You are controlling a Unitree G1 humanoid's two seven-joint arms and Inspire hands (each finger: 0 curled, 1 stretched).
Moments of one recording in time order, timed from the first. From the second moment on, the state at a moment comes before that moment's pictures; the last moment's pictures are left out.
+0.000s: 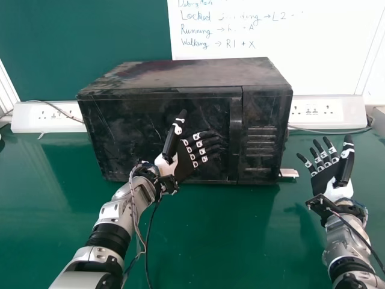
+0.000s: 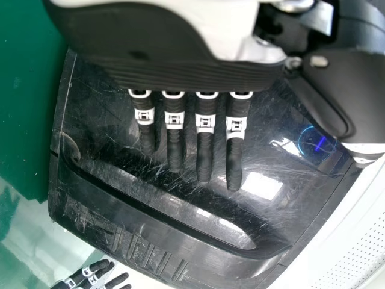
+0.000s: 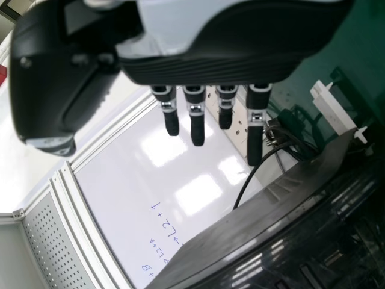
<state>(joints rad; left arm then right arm) -0.99 0.04 0.22 0.92 -0.34 0.16 -0.47 -0.85 -0.34 -0.61 1.27 0.42 -0.43 0.46</state>
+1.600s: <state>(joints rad) -1.09 -0.04 0.21 1.08 -0.26 0.08 -0.41 -0.85 -0.33 -0.61 1.27 0.43 -0.43 0.45</state>
